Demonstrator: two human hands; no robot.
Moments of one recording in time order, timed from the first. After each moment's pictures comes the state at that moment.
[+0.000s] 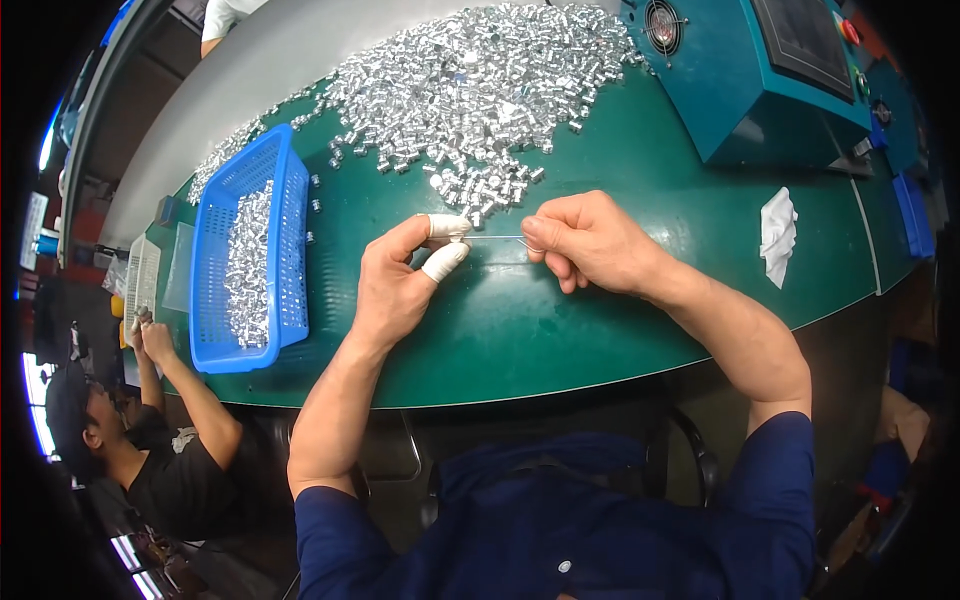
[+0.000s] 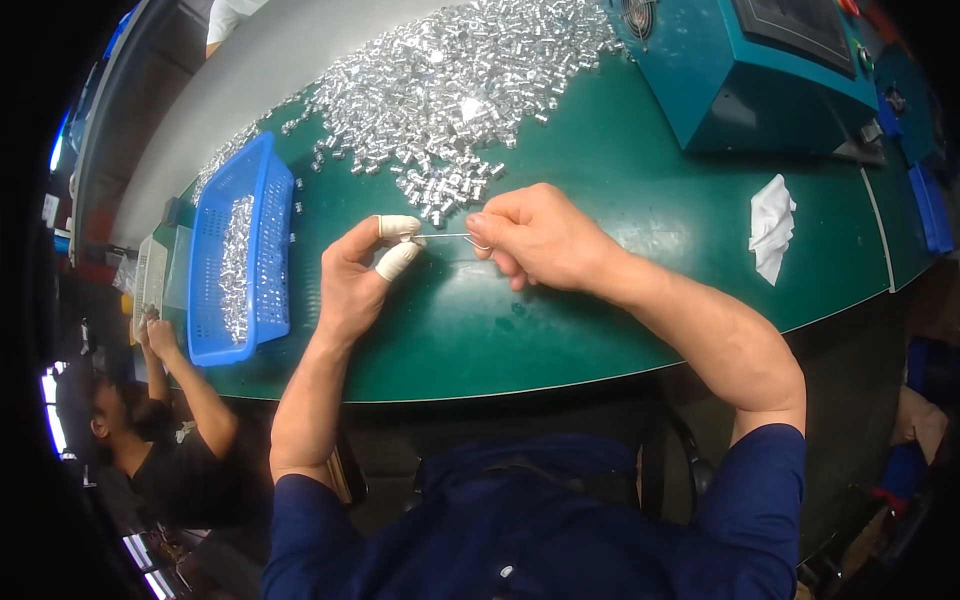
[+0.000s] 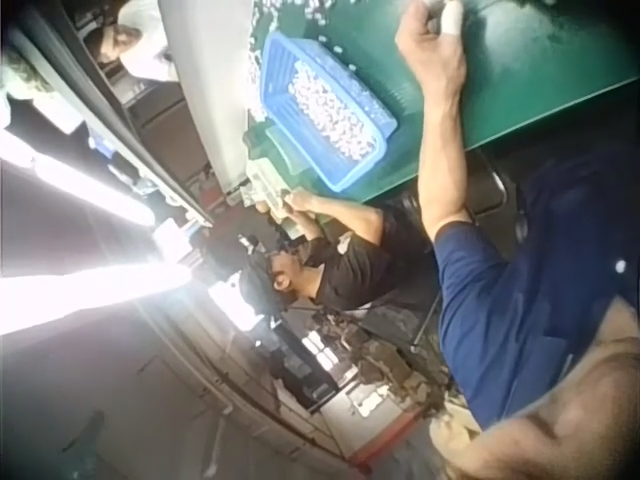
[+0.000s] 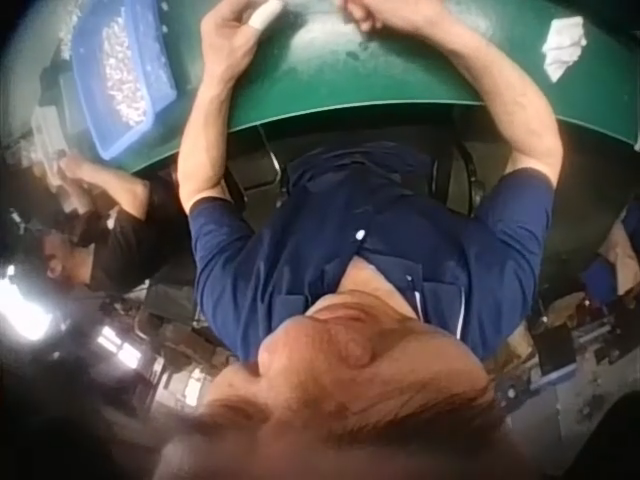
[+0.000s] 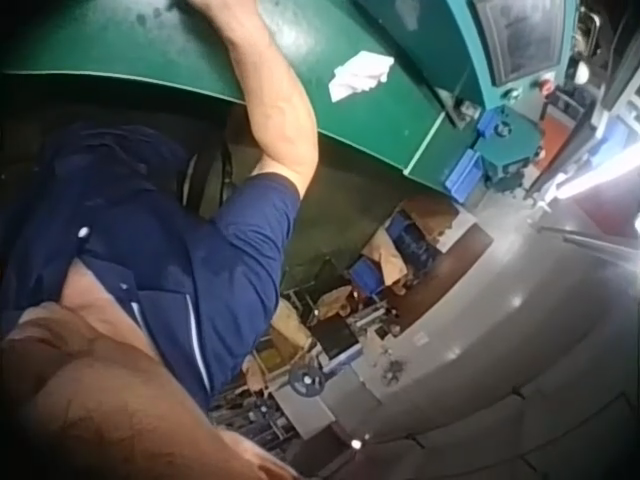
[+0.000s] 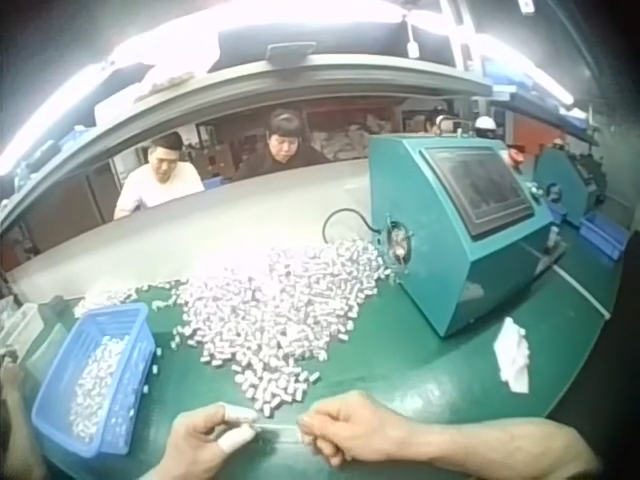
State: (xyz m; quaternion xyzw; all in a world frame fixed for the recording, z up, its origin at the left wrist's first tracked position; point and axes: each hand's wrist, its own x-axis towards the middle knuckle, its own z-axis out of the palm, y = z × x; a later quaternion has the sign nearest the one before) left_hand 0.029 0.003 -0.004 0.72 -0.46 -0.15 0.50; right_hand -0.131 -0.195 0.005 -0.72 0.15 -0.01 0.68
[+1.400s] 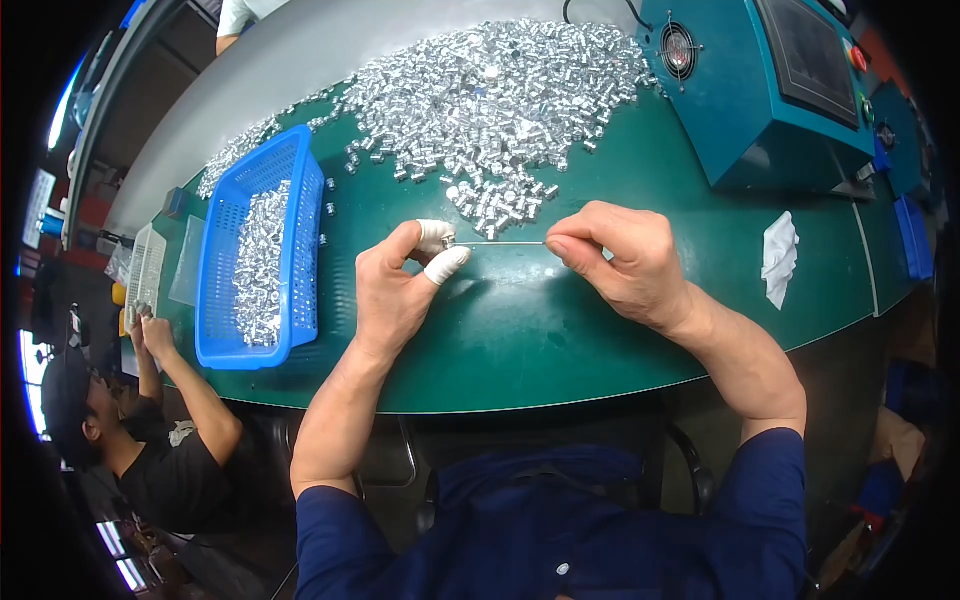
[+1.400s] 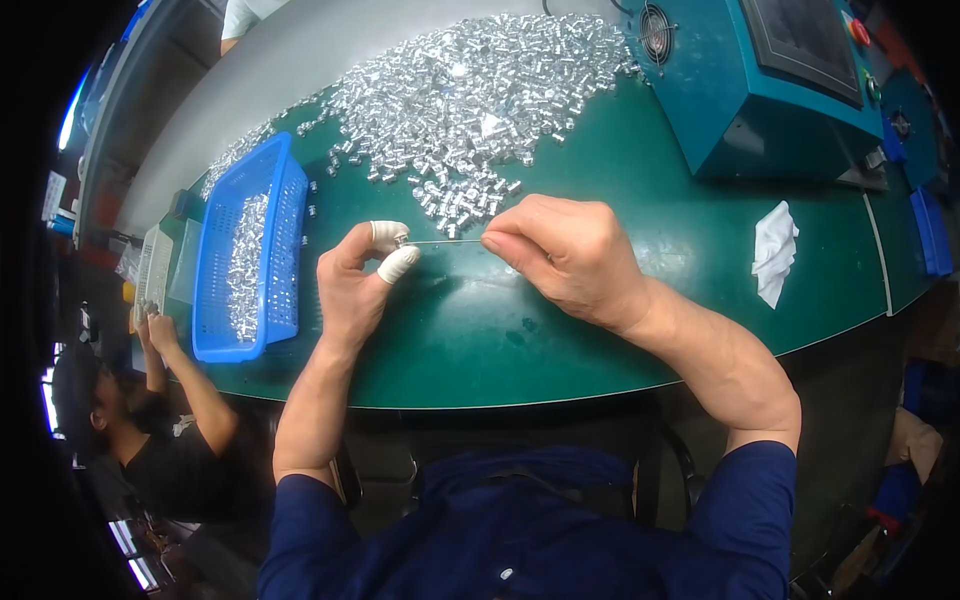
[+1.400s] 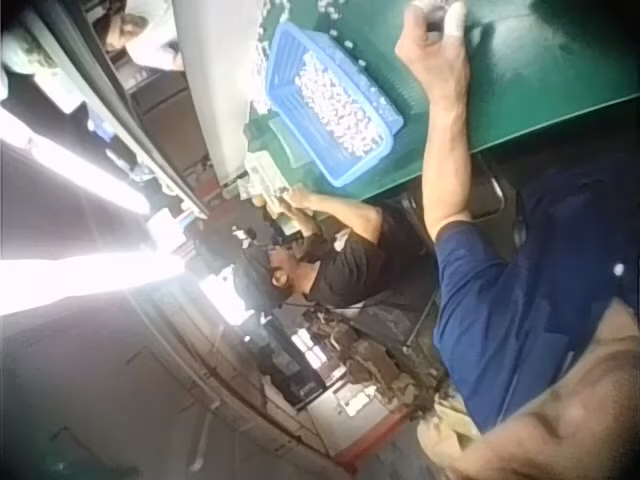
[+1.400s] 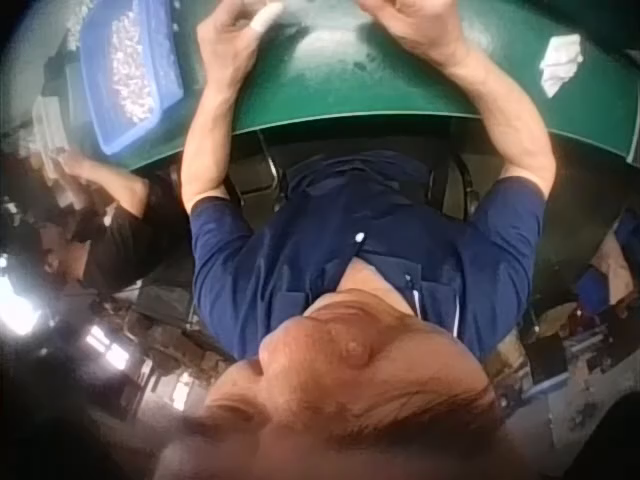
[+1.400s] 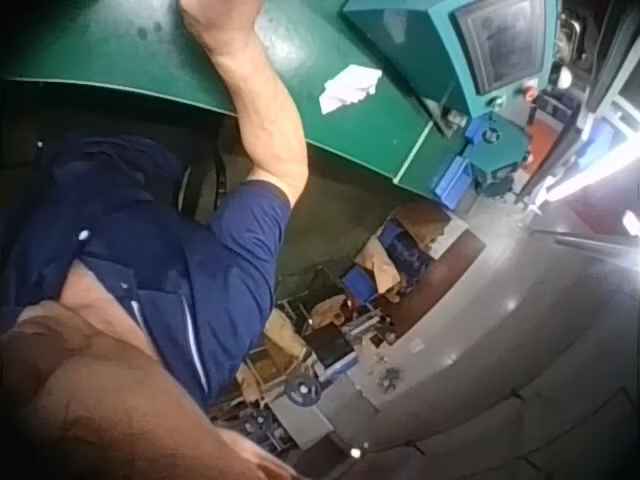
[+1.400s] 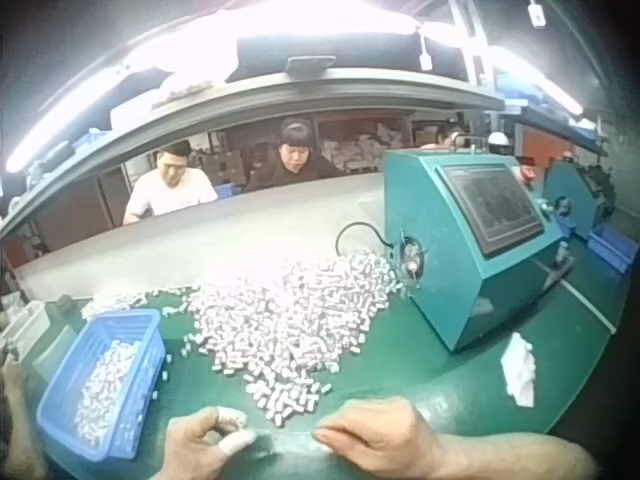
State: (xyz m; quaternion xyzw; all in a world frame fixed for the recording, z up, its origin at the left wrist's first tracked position) left_hand 0.035 0.009 -0.001 0.74 -0.45 -0.03 0.50; right_hand -0.134 -0.194 0.014 -0.84 -0.06 -0.38 0.38
